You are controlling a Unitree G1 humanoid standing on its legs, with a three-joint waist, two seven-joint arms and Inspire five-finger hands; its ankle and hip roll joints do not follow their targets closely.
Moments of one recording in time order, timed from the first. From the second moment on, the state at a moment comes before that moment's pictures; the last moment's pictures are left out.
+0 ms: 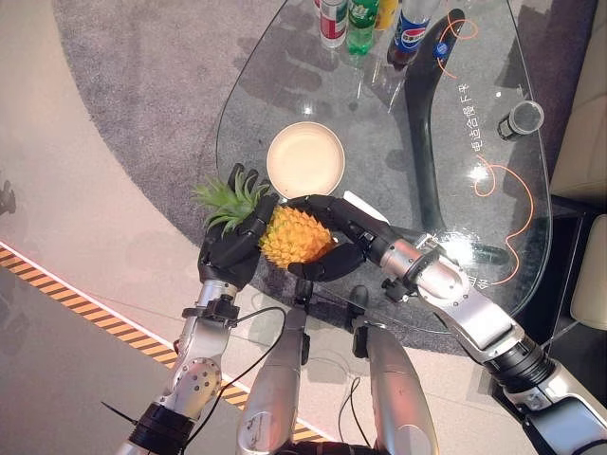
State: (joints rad) left arm -0.12 0.43 -0.30 -0.06 -1.28 -0.34 -0.07; right arm -0.54 -0.61 0.51 -0.14 0.24 0.15 0.21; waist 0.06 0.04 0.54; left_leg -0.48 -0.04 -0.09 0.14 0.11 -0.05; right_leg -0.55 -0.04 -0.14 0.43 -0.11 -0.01
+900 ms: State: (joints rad) left arm -0.12 0.39 -0.30 -0.05 -1.31 -0.38 -0.08; right arm -0.54 -0.60 0.52 -0.14 0.25 0.13 0.19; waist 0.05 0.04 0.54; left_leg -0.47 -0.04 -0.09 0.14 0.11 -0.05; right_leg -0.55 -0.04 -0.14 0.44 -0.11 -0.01
